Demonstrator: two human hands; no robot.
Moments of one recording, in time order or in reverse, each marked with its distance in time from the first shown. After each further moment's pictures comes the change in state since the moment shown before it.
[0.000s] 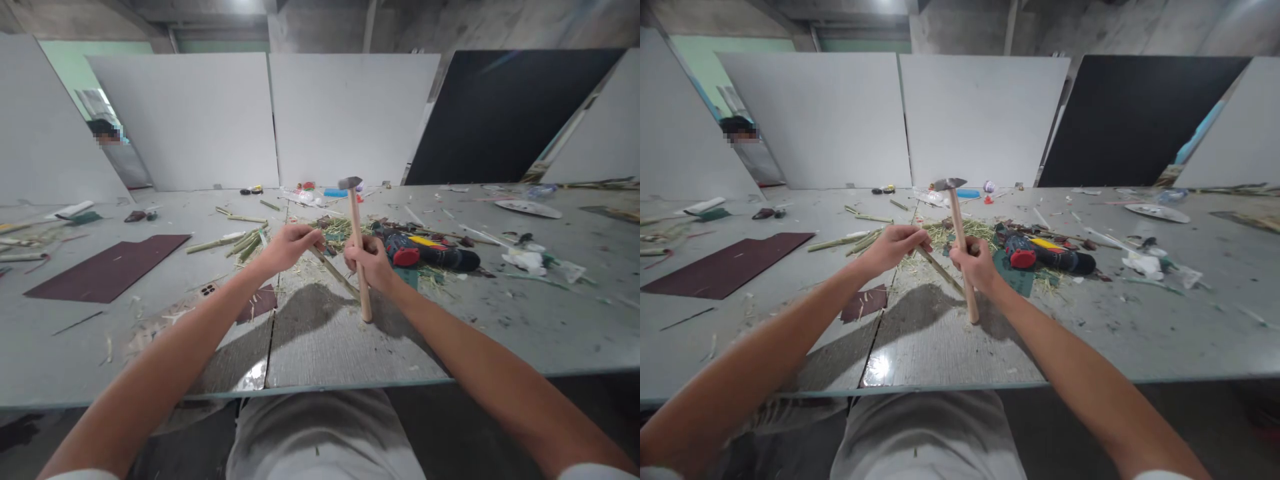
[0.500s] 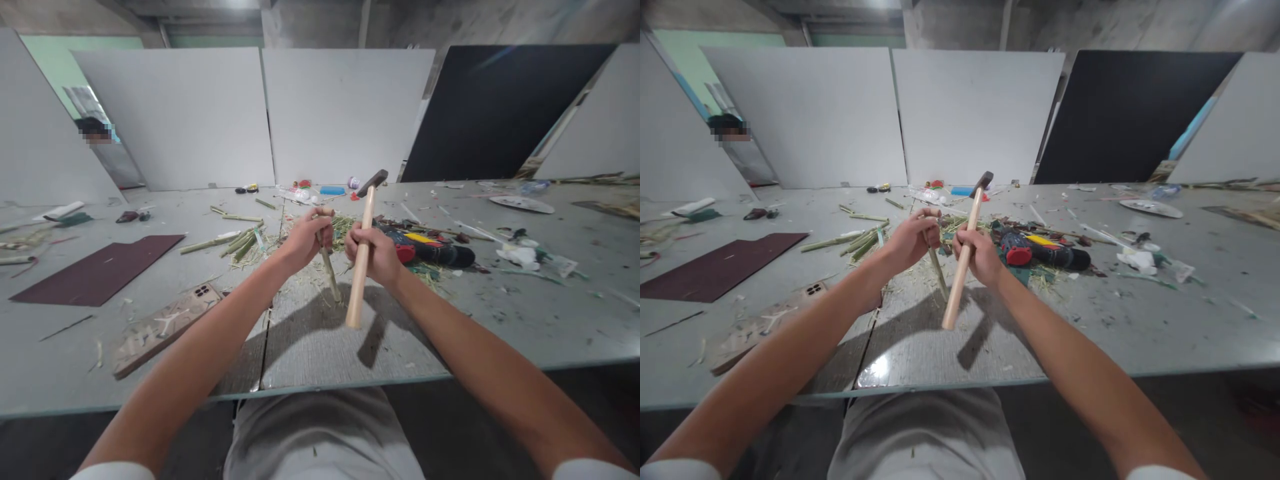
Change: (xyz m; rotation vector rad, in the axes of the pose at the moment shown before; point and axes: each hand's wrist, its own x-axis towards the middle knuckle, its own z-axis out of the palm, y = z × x) left_hand 0.032 0.013 0.041 -0.745 0.001 -0.091; right_hand 0.011 -0.017 -0.010 0.238 -0.015 0.172
